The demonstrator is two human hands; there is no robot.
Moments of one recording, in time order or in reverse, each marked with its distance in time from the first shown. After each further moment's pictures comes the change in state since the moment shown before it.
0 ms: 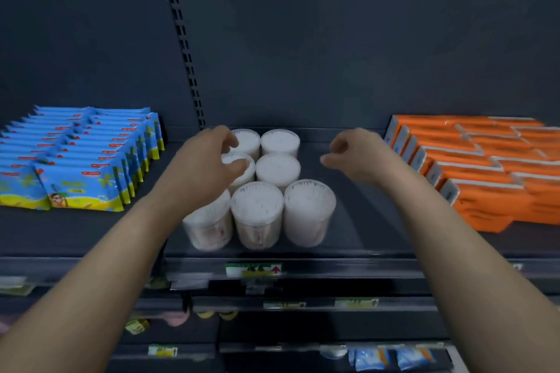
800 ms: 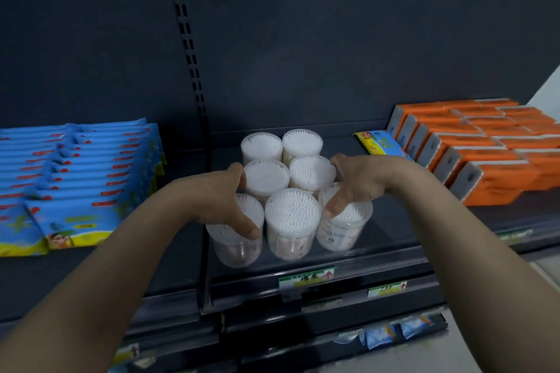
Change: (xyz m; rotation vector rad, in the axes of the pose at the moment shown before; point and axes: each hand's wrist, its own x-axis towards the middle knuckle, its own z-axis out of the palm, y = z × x) left_hand 0.031 -0.071 -0.031 0.228 -0.788 0.031; right_hand 0.000 -0.069 0.035 -0.284 -0.482 0.199
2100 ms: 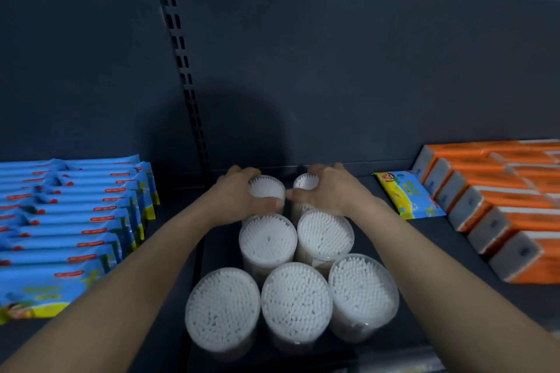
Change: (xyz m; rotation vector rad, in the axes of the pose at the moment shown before) left_hand 0.130 -0.017 -0.023 -0.292 0.338 0.061; right_hand 0.132 -0.013 -0.016 0.262 0.325 -0.086
